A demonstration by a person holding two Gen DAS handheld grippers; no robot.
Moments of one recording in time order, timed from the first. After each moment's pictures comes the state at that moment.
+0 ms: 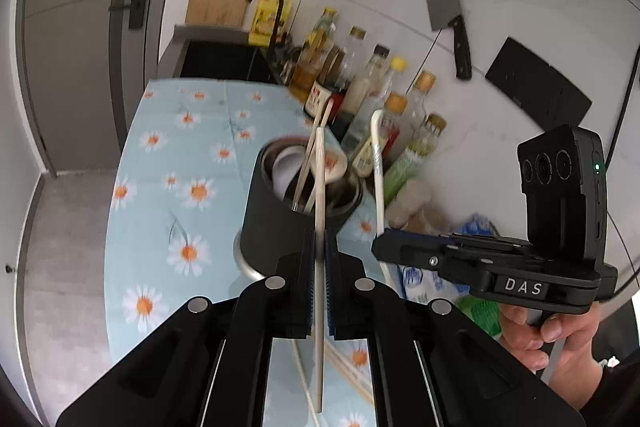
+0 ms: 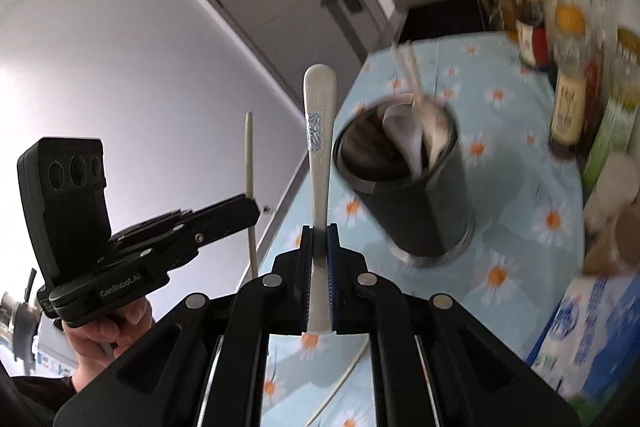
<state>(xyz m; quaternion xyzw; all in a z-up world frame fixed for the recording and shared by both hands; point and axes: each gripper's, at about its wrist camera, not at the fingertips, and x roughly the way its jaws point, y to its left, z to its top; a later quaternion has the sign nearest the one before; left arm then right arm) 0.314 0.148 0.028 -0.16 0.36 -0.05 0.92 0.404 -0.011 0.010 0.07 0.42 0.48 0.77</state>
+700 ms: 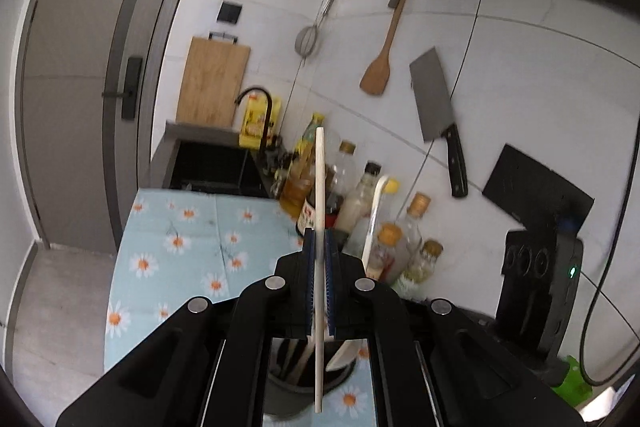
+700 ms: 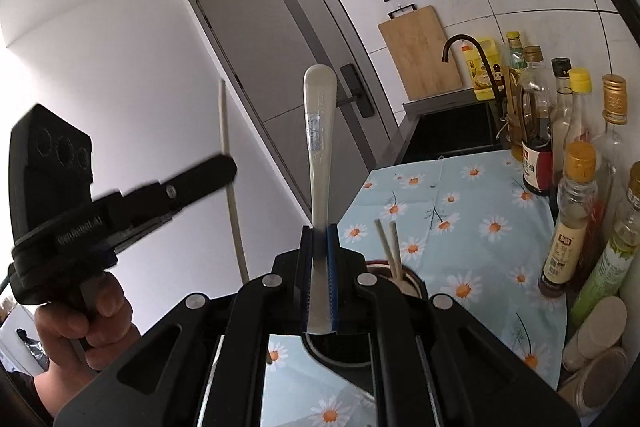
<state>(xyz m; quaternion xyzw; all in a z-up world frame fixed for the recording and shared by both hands) 0.374 0.163 0.092 -0.14 0.19 -0.04 0.97 0.462 -0.009 0.031 0.11 0.27 0.50 0.81</state>
